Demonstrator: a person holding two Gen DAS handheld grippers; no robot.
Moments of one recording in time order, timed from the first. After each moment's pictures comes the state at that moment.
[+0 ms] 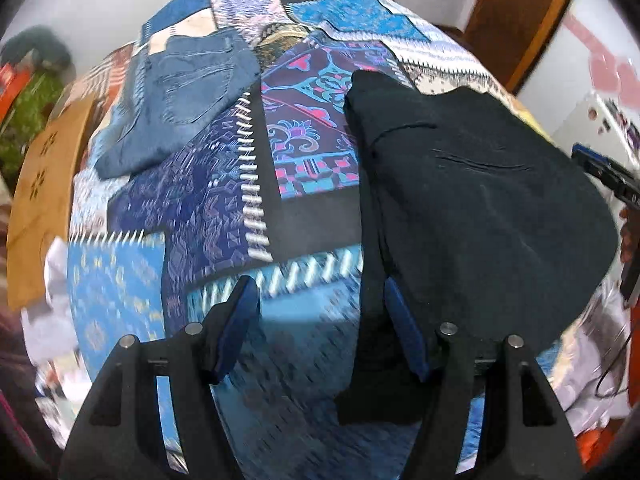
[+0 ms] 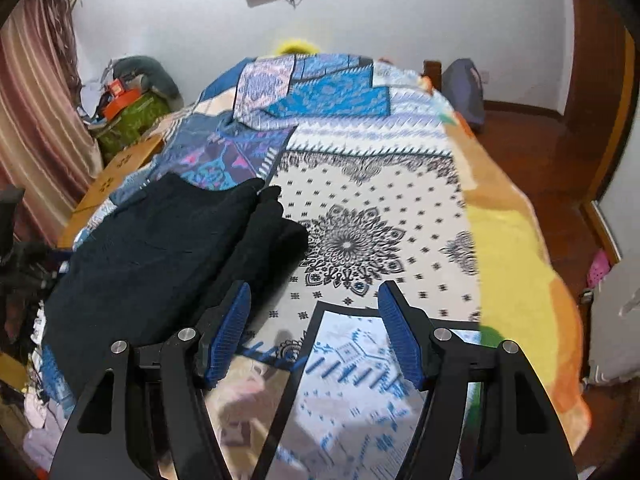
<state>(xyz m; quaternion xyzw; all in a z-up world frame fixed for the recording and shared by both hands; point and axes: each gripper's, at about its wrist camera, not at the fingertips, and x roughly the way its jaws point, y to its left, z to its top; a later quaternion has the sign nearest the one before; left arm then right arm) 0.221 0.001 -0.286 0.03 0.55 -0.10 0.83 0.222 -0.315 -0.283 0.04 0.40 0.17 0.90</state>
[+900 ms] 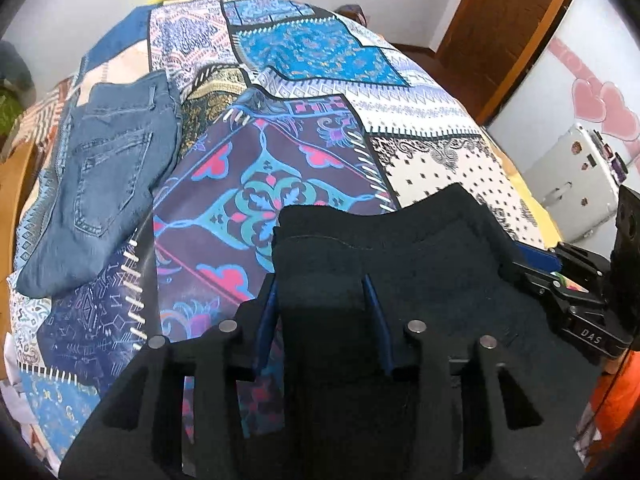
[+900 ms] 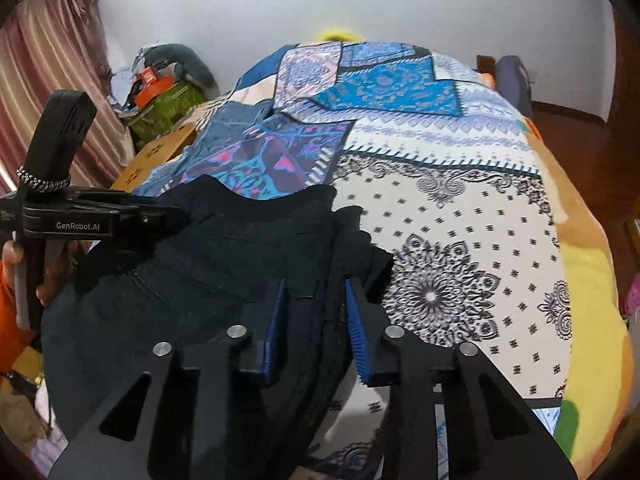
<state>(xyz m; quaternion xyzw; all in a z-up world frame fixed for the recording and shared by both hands) 0.353 -0.058 -0.302 0.01 0.52 -0.16 0.84 0.288 -0.259 -0.315 0.05 0.41 0.24 0.88</state>
